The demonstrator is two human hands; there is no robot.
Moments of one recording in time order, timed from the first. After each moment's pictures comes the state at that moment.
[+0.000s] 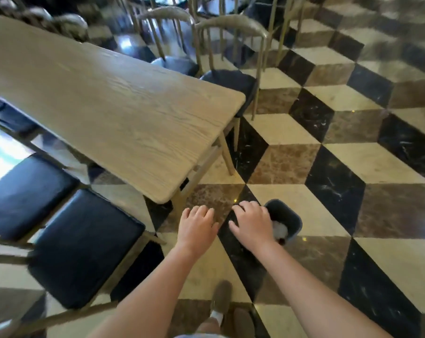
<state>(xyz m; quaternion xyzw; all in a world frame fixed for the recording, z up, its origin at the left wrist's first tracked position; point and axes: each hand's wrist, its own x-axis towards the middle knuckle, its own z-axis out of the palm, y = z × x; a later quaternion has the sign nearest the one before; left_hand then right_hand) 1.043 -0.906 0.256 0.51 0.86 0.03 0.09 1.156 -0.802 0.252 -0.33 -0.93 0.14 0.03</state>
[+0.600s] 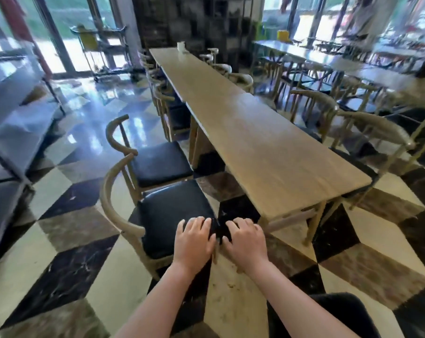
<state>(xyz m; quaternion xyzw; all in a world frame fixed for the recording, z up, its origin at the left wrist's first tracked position) 1.033 -1.188 0.323 0.21 0.96 0.11 -0.13 1.068 -1.049 0.341 -0.03 -0.99 0.09 0.08</state>
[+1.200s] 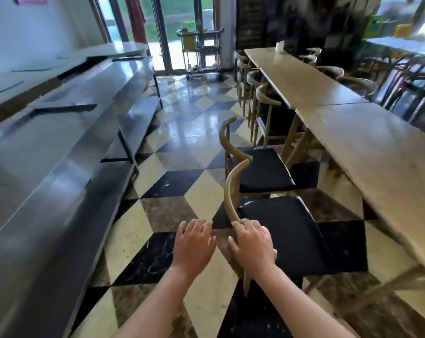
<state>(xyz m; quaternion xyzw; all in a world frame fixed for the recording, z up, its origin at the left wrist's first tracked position) 0.941 -1.573 0.337 0.06 0.98 0.09 -0.14 0.930 -1.418 0.346 0.13 -0.97 0.17 0.09</state>
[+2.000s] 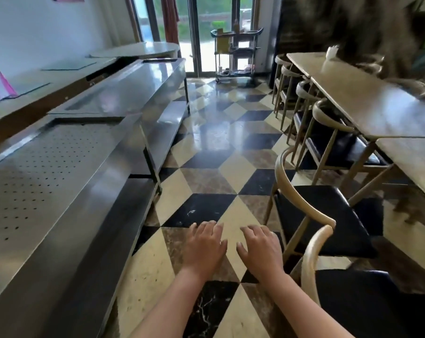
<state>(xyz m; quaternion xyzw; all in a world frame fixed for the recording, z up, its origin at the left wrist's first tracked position) 0.614 -1.790 0.319 0.02 0.99 0.06 -0.15 0.589 -1.644 0.312 0.14 -0.97 0.15 0.09</state>
